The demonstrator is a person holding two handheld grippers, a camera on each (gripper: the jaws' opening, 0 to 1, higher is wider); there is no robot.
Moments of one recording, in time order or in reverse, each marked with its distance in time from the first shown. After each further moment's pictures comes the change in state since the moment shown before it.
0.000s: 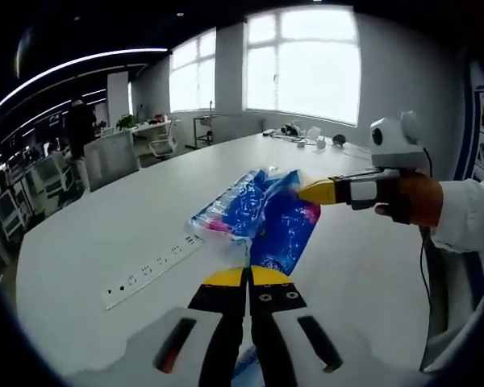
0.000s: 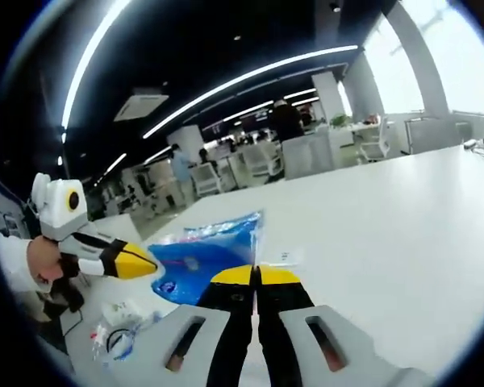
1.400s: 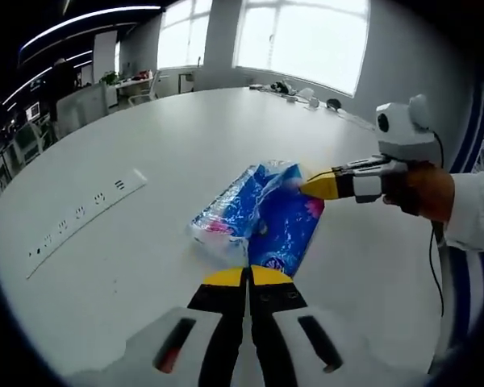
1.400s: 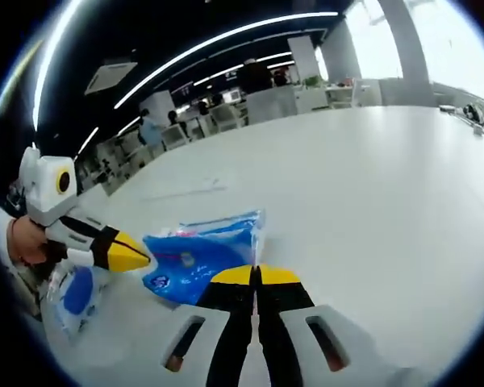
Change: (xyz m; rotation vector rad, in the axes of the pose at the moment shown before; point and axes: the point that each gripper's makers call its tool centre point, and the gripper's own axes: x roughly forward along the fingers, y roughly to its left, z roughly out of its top) left arm 0.113 -0.056 -0.094 -0.070 0.211 -0.086; right arm -0.015 -0.105 -0.120 0.034 0.216 -0.124
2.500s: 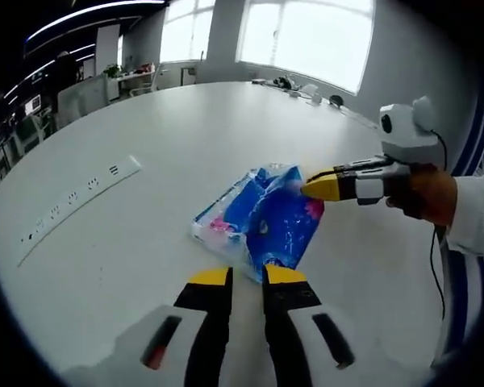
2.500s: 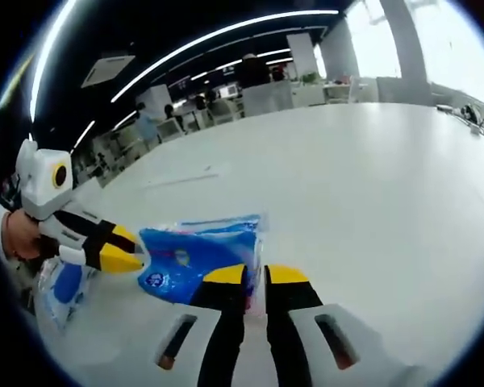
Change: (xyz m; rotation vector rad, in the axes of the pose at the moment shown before) left arm 0.006 -0.002 -0.013 -0.040 0.016 0.003; right arm 0.001 -0.007 -0.015 -0.014 0.017 -0.031
